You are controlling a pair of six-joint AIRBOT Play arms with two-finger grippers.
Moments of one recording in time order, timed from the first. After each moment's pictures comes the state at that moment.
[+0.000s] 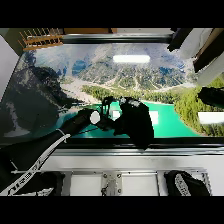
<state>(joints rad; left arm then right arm) -0.71 -1.45 0.99 1.04 -0.76 -1.77 -0.37 -0.81 1.08 -1.18 1.12 1.44</state>
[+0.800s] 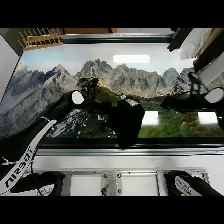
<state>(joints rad) -0.45 -1.43 1.11 0.98 -0.87 -1.63 -0.14 -1.15 1.00 -1.16 1.09 1.43</state>
